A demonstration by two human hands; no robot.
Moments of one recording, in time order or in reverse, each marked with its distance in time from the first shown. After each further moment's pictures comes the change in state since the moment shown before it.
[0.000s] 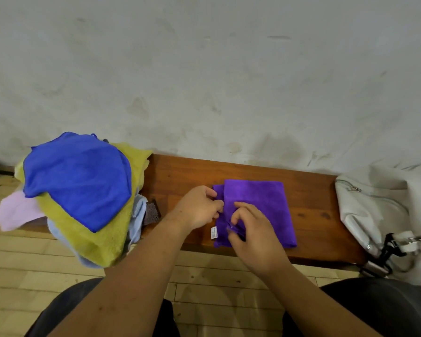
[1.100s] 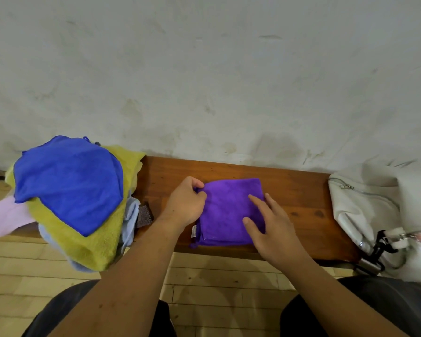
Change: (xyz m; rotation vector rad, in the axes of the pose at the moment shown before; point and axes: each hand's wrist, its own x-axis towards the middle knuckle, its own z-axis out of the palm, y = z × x) left_hand 0.008 -0.002 -0.003 0.098 0.240 0.053; right_hand -0.001 0.035 -0.030 -0.009 -0.061 0.242
